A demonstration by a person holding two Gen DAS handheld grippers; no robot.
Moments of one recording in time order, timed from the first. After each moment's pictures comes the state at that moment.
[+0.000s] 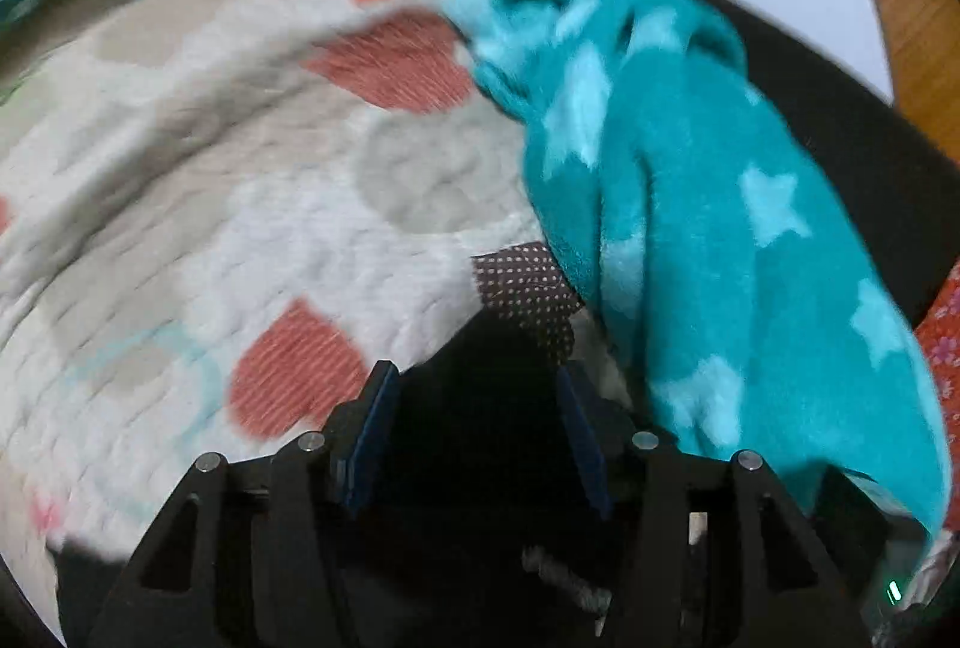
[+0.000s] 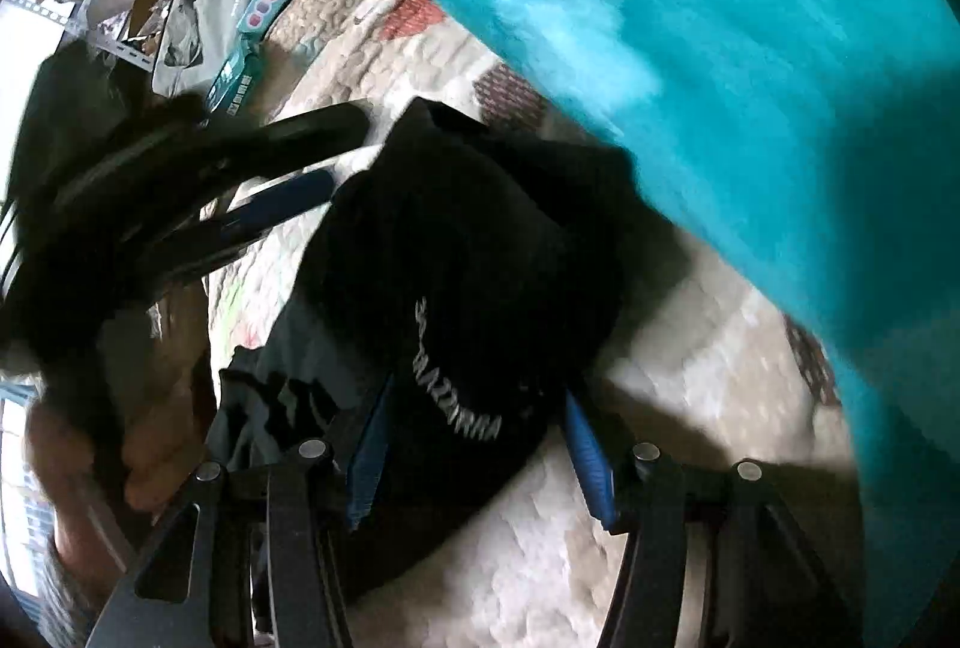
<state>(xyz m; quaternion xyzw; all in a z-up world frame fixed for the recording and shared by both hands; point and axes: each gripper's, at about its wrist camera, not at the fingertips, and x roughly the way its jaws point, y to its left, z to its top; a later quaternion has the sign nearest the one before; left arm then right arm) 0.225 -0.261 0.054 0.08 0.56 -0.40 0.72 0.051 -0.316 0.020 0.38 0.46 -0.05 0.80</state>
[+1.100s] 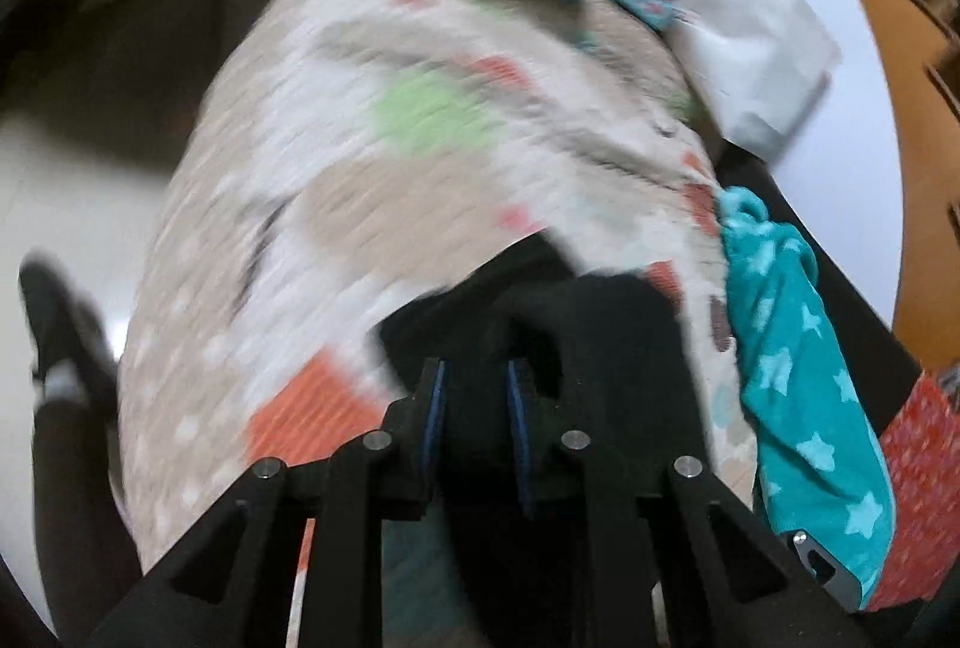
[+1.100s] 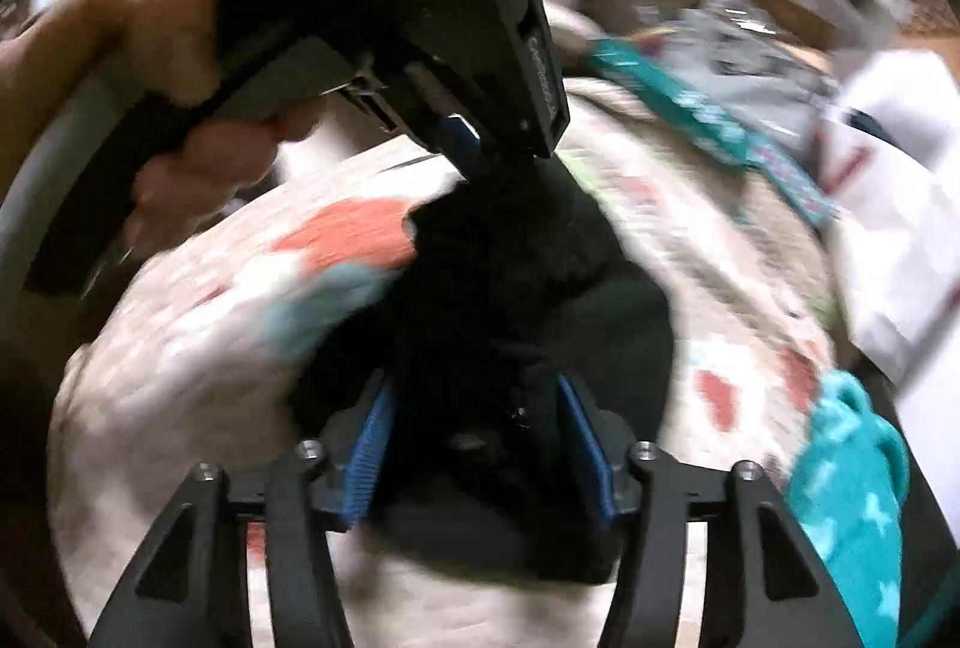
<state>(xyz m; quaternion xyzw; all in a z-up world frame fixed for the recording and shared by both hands) 0.144 0.087 0.050 -0.21 0.52 -0.20 0.81 -0.008 -0.024 0.057 -0.31 0.38 0.21 0.85</state>
